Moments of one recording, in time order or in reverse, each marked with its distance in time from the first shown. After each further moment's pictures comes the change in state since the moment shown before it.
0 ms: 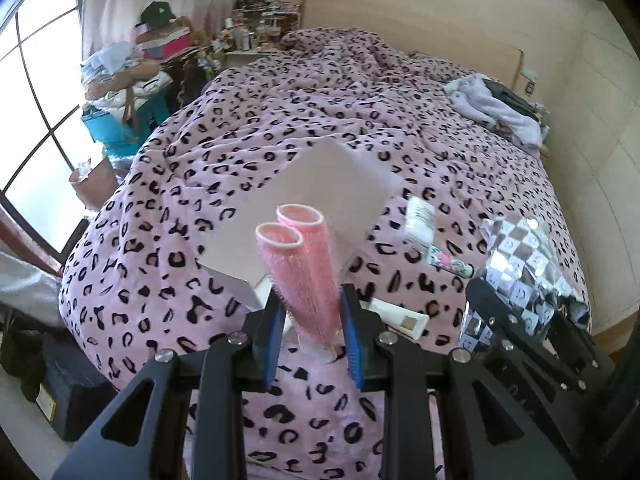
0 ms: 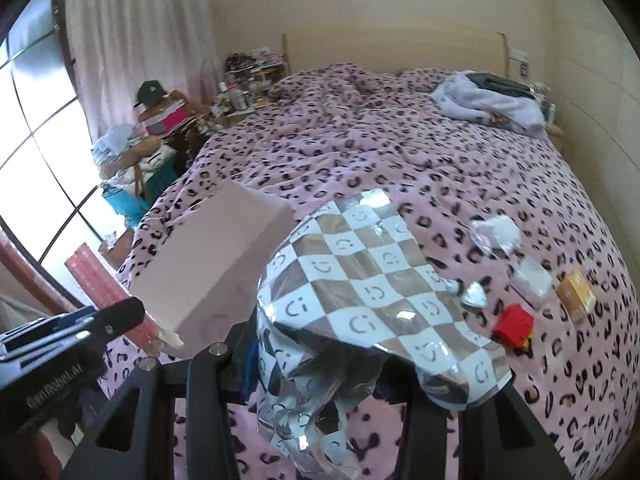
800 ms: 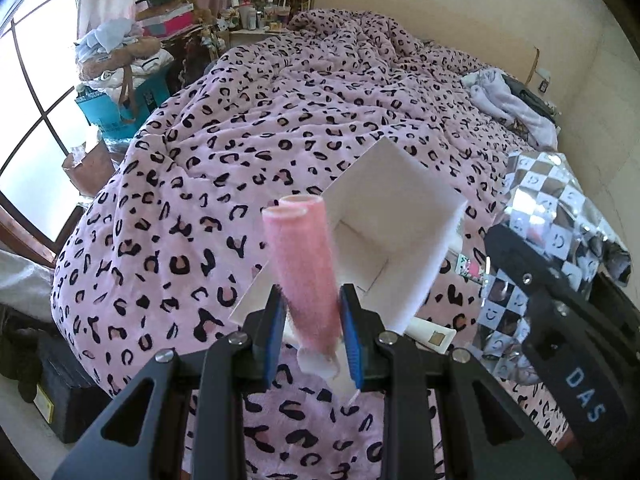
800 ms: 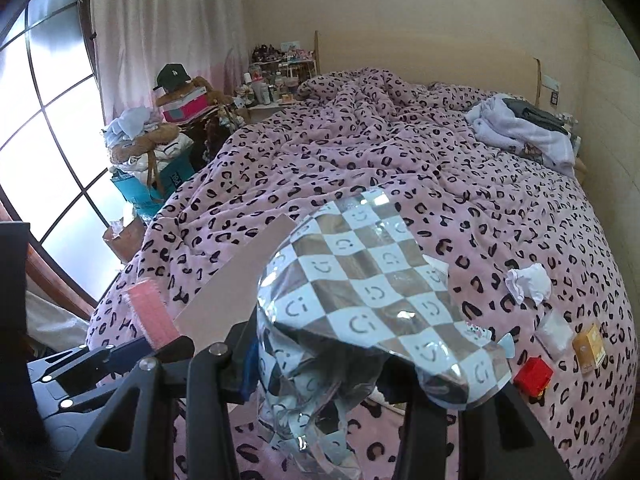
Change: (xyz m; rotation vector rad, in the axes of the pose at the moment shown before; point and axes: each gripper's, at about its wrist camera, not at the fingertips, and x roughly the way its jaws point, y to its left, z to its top) left arm 0.063 0.040 0.031 -0.022 0.073 -0.014; right arm 0.036 0.057 0.048 -0.086 0.008 0.004
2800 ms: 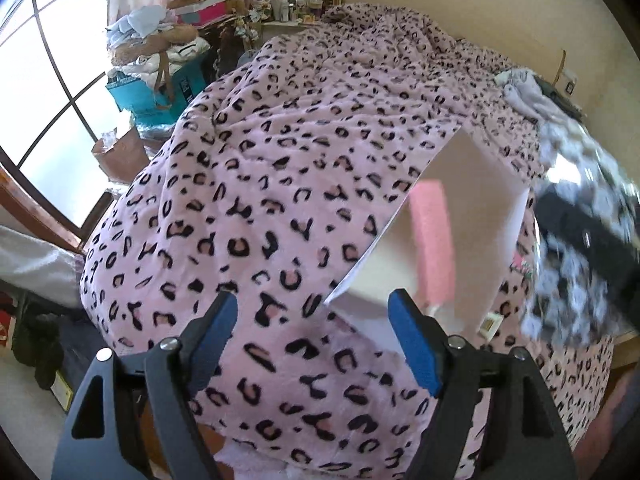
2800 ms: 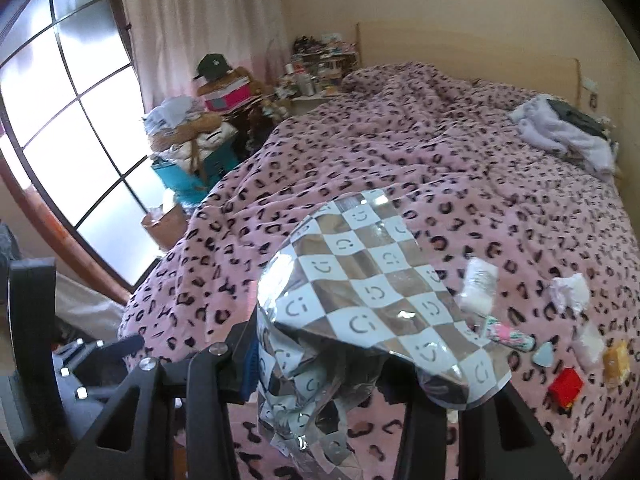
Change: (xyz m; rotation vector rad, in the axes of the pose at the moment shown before) left arm -0.010 0.072 -0.023 -0.034 0.023 0.097; right arm 0.006 0.041 0.004 -0.048 0.040 0.169
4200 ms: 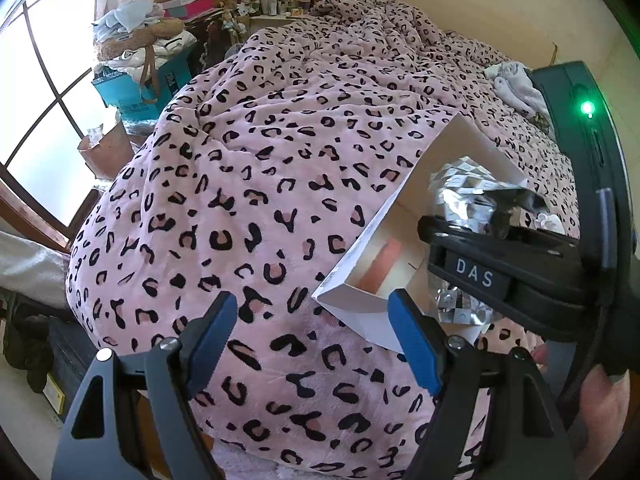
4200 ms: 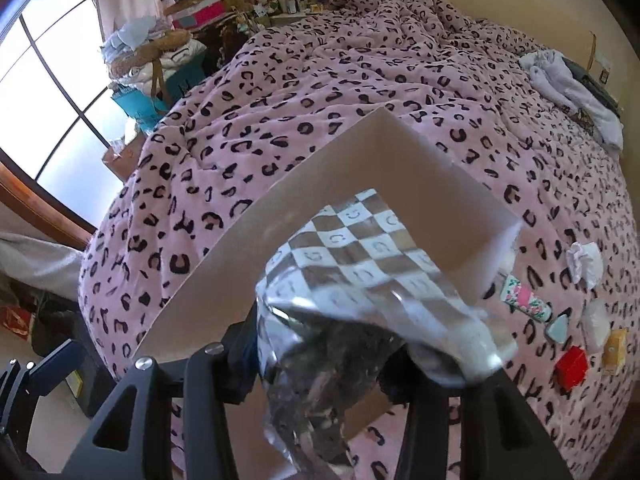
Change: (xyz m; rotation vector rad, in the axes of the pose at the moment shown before) left arm 0.015 -0.010 -0.001 0.011 0.014 -0.050; right arm 0.103 0.006 -0.007 -0.025 0.306 -0.130
